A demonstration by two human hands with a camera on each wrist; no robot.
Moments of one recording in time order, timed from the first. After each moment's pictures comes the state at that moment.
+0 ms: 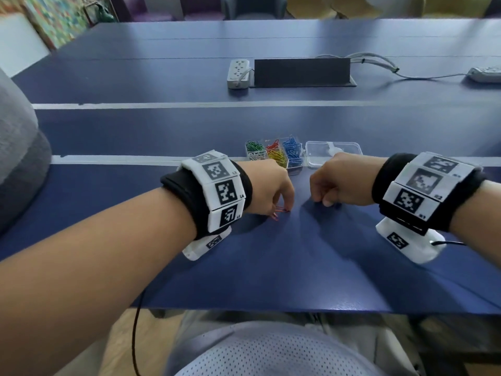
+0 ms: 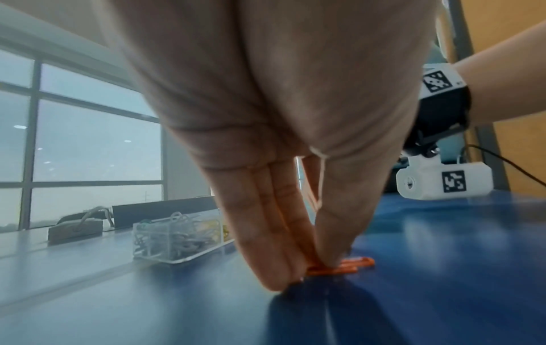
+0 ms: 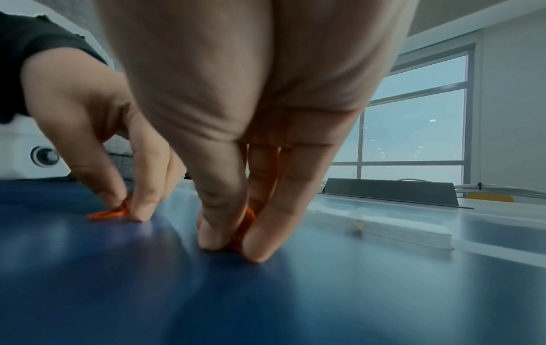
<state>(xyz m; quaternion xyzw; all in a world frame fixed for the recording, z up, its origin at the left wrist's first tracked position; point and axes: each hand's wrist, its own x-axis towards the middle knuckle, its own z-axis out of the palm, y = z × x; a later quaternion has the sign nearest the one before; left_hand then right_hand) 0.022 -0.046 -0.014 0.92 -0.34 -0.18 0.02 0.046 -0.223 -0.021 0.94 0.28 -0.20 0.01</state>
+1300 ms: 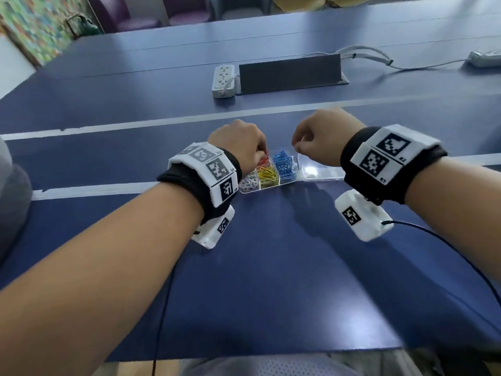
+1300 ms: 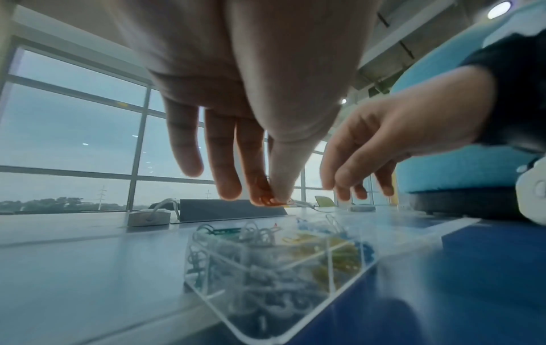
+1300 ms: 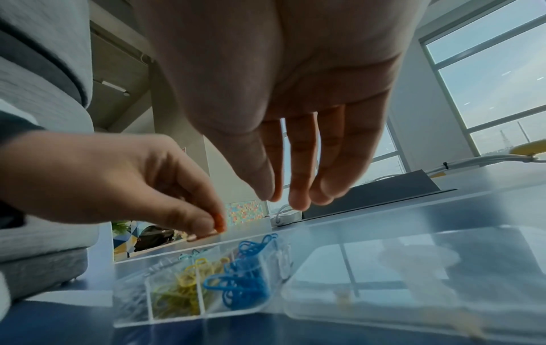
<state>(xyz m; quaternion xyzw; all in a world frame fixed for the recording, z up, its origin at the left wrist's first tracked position) 0.100 -0.042 -0.008 0.99 -0.15 -0.01 0.08 0.103 -0.209 0.001 0.98 0.12 -0.03 -0.16</state>
